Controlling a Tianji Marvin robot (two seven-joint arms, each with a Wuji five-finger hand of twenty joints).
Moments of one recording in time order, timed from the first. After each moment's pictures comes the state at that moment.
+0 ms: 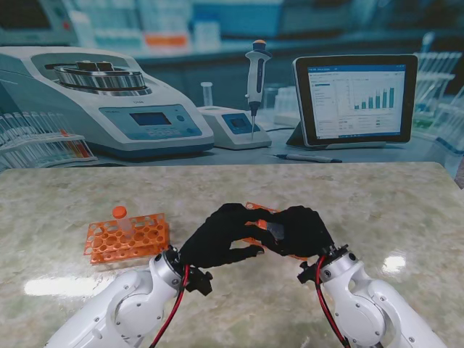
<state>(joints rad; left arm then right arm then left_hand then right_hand) 1.56 -1.15 -0.99 -1.69 0.71 -0.64 0.31 -1.75 -1.12 1.28 -1.82 -0.78 -0.33 -0.27 1.09 -0.40 0.22 -0.06 0.66 -0.19 0.54 0.41 0.57 0.07 0.20 0.38 0.56 0.12 0.27 0.58 0.14 0.33 0.68 0.50 0.59 -0.70 0.84 -0.02 1.09 -0.26 1.27 1.44 1.39 -0.16 0.96 0.91 1.30 -0.15 1.41 0.88 1.13 -0.03 1.68 0.77</state>
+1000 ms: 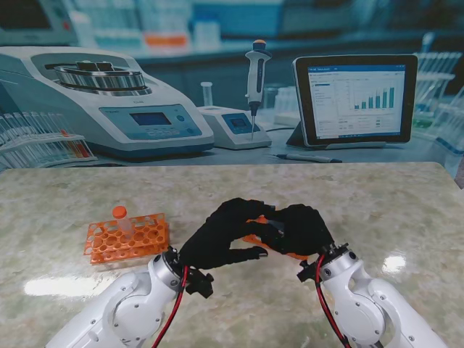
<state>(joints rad) 1.58 -1.15 -1.01 -1.73 0.65 -0.64 0.27 -1.75 -1.12 1.28 -1.82 -0.78 -0.33 -0.27 1.03 -0.26 0.06 -0.04 0.60 -0.09 0.37 0.29 0.52 0.07 0.11 0.29 0.39 0.19 0.11 0.37 0.04 0.34 0.46 0.49 0.59 -0.70 0.84 -0.02 1.09 -0.26 1.27 1.44 1.39 -0.16 0.96 0.91 1.30 -0.15 1.41 0.88 1.13 -0.03 1.68 0.77</state>
